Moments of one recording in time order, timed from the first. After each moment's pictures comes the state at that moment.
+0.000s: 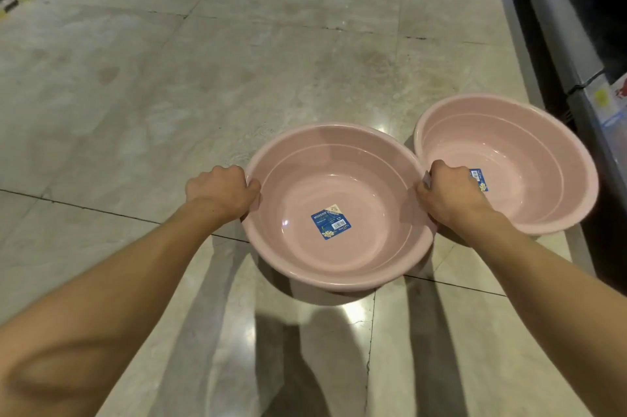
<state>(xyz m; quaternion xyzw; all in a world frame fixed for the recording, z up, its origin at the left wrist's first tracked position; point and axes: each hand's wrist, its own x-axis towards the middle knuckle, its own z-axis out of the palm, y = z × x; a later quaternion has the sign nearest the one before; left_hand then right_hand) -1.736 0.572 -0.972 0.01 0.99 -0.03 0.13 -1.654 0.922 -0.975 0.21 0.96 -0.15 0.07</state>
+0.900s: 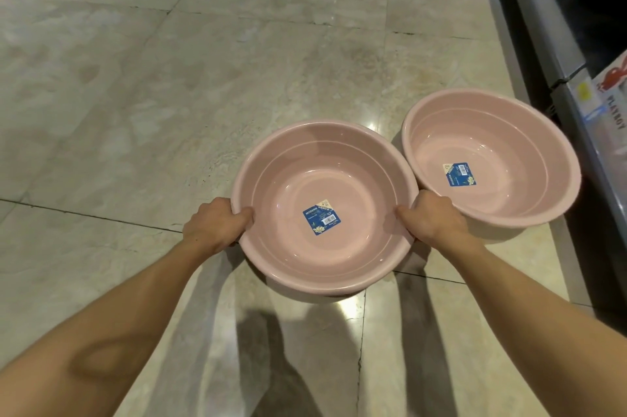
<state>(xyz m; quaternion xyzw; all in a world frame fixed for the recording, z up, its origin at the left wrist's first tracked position) -1.700 0.567 -1.007 -0.08 0.95 0.21 0.22 -1.632 0.918 -1.010 0.28 0.92 -0.20 0.15</state>
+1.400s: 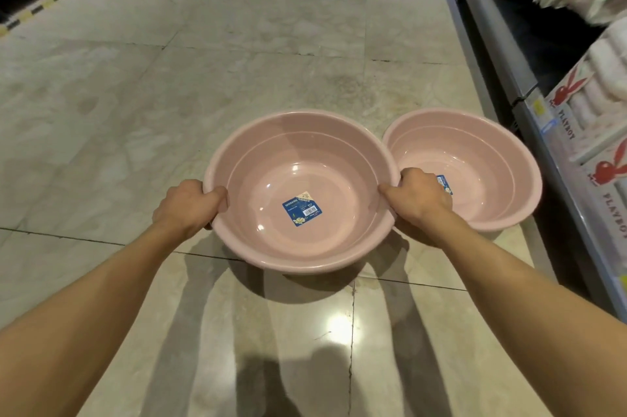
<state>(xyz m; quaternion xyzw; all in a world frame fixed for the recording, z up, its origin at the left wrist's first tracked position) -1.715 0.565 -0.934 -0.10 0.95 0.27 0.14 -1.646 0.915 -0.948 0.28 0.93 -0.22 0.06</state>
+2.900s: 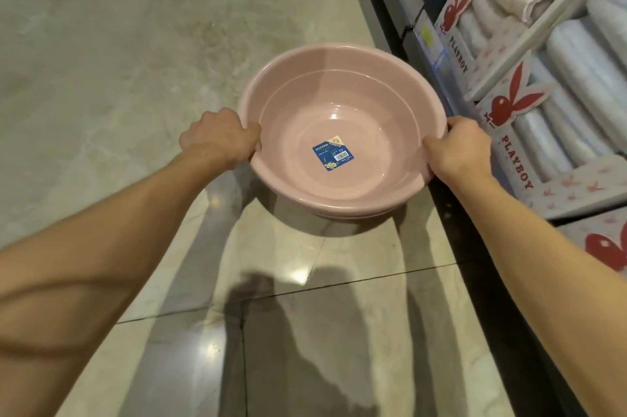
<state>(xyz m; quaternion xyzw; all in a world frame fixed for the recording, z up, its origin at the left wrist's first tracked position) -1.791 0.888 -0.998 0.12 0.97 0.12 0.16 -1.603 1.150 -0.994 0.47 0.85 -0.22 -0.11</state>
